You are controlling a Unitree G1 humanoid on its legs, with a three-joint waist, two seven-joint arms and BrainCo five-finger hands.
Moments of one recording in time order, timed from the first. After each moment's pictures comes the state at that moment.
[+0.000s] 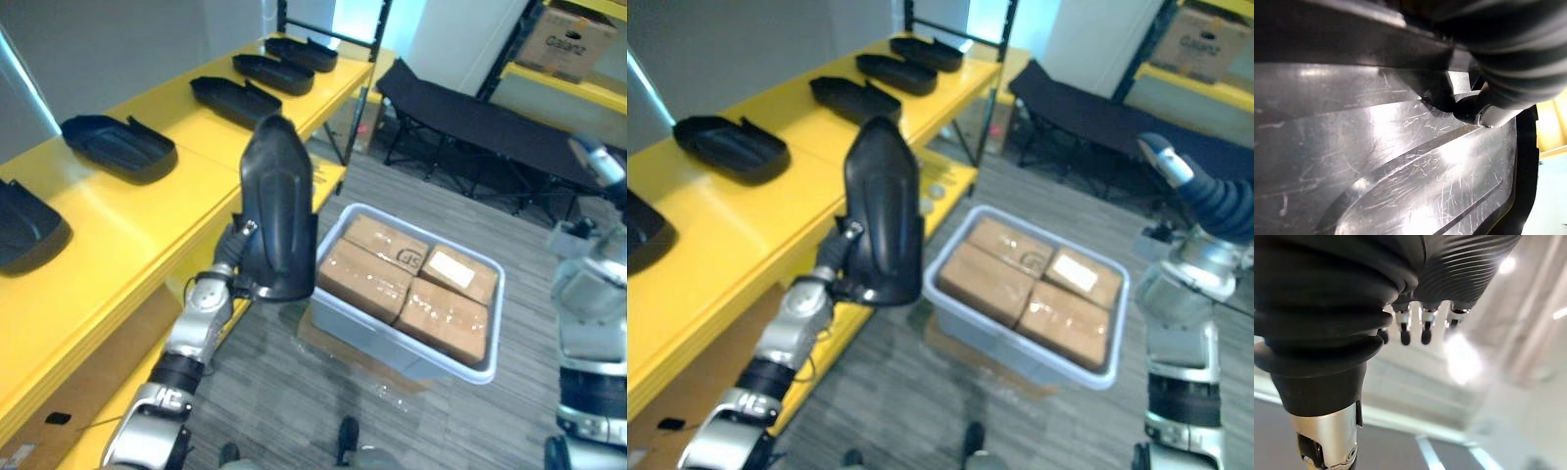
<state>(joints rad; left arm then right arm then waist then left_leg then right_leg) -0.42 0.33 -0.15 0.42 -0.29 -0.02 0.15 -0.13 -0.48 -0.37 -0.16 -0.15 -0.50 -0.65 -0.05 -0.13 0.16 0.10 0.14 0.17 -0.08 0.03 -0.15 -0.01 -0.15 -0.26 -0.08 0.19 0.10</state>
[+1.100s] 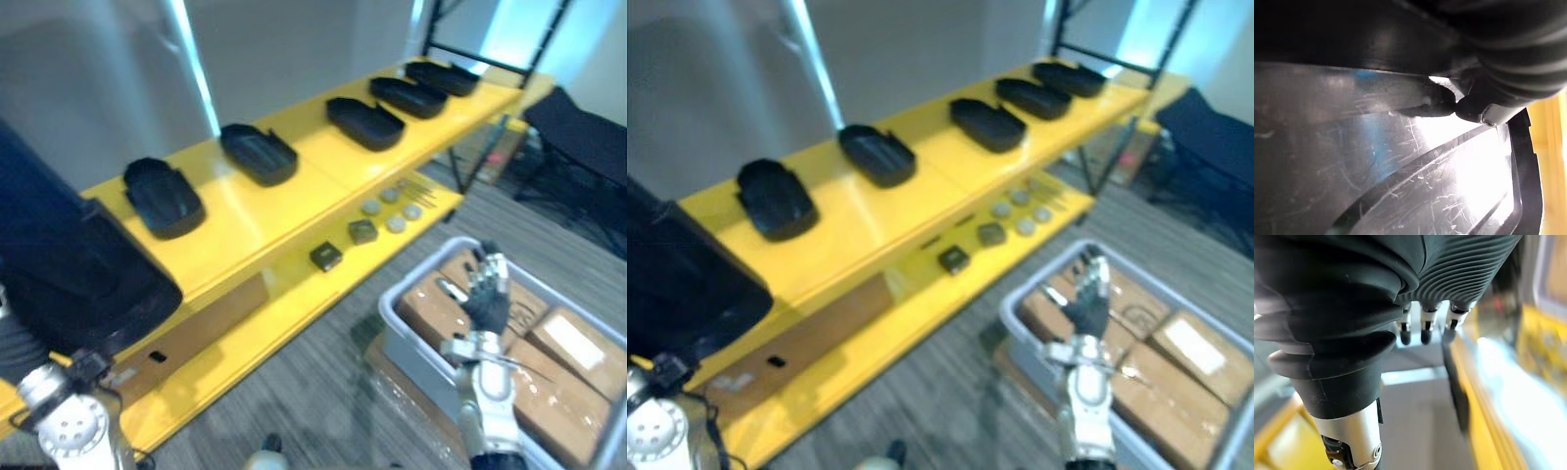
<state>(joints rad) 0.31 0.06 0.60 -0.36 -0.11 -0.41 0.41 0.02 -0.11 -0.01 0.17 0.26 -0.43 -0.10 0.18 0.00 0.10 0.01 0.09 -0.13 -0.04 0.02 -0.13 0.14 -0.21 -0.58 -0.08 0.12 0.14</state>
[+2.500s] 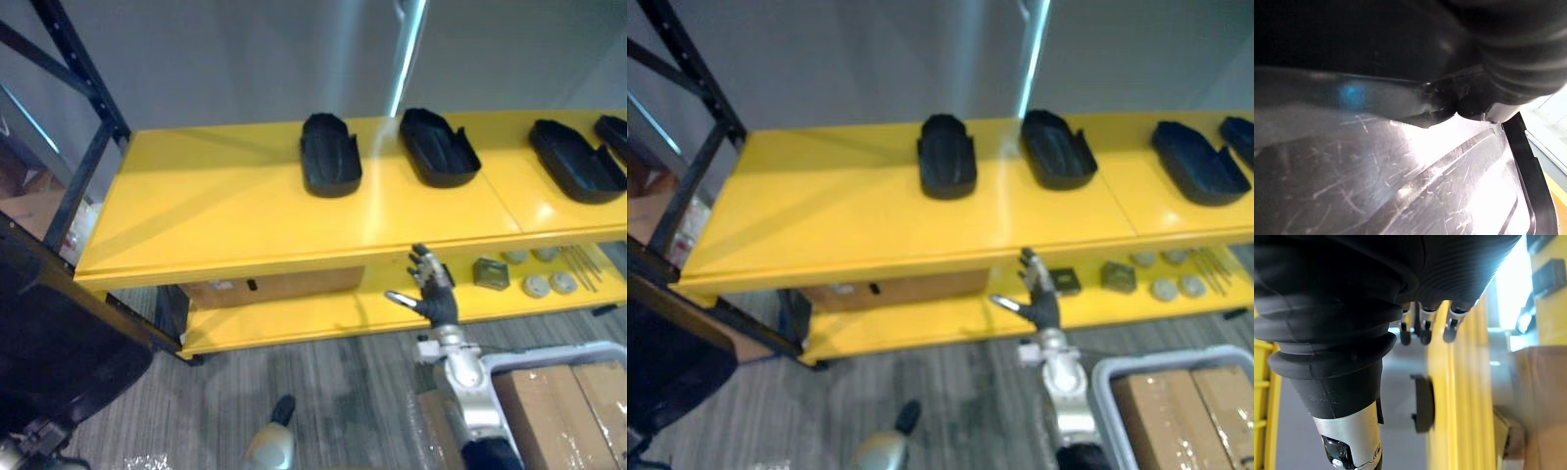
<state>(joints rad) 0.39 0.01 0.69 -0.41 -0.23 -0.51 0.23 0.03 -0.17 0.03 0.19 0.18 -0.40 0.02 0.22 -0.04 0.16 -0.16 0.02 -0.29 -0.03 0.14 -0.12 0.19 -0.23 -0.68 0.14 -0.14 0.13</state>
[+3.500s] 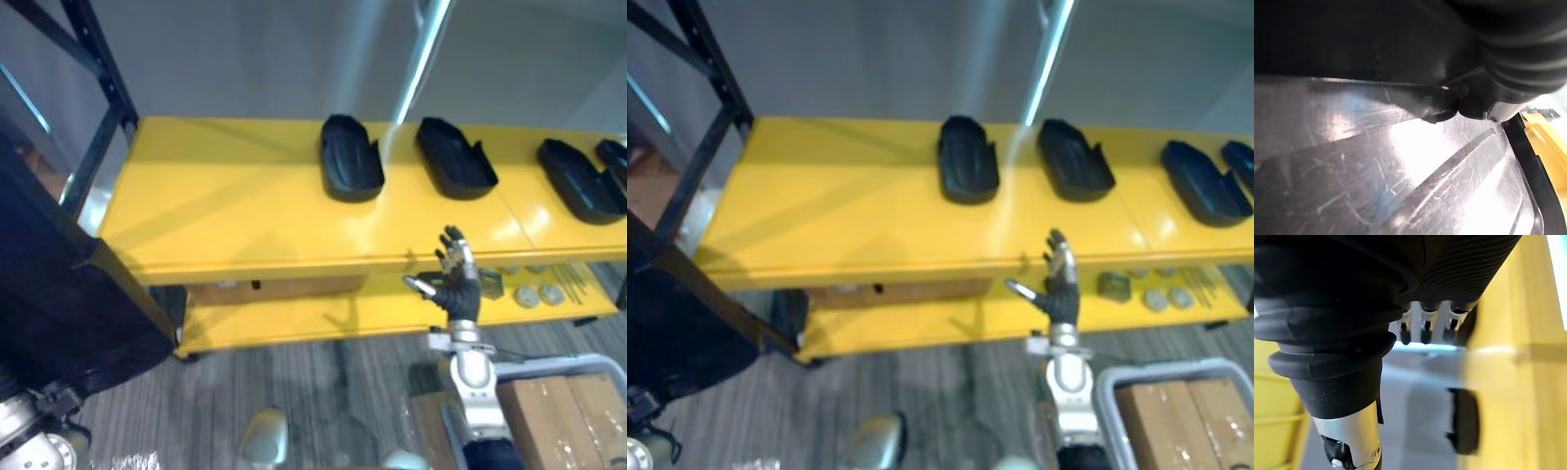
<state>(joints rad) 0.28 0.17 0.58 -0.29 -0.23 -0.47 0.29 -0.03 -0.17 -0.02 0.16 0.12 -0.53 -0.11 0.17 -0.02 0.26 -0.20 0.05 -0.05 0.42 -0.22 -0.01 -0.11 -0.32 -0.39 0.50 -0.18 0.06</state>
